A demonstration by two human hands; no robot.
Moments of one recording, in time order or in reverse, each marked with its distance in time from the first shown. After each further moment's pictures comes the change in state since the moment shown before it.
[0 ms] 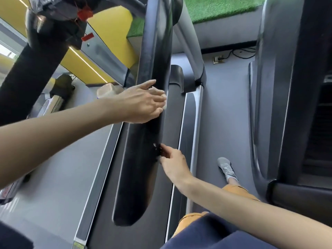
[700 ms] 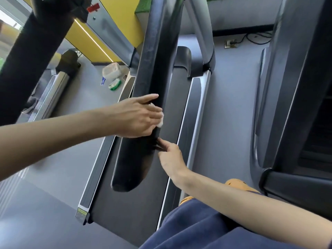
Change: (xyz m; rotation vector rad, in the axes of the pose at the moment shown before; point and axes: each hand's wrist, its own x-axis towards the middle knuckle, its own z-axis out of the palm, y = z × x) left_hand -0.057 0.075 -0.020 -0.222 -0.014 0.068; right_hand -0.022 0.034 0.012 0.072 -0.081 -0.021
